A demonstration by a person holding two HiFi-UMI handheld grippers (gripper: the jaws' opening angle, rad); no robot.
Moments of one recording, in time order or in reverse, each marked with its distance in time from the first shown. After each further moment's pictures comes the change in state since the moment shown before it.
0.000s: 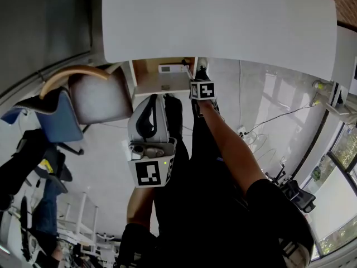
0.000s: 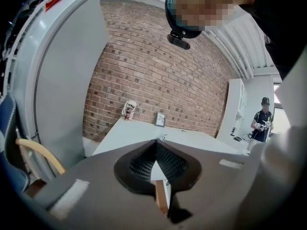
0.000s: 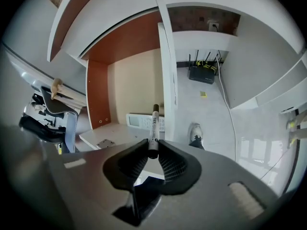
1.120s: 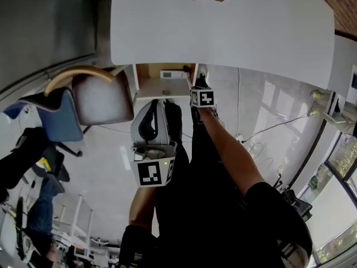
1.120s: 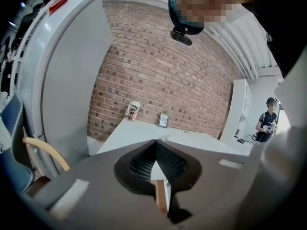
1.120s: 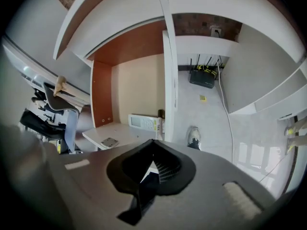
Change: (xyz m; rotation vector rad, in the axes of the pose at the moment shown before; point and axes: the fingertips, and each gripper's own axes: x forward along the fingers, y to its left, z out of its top) left arm -0.011 0.001 -0.004 -0.021 0.002 0.049; right arm -0.010 -0.001 0.000 -0.041 -0.014 -0.019
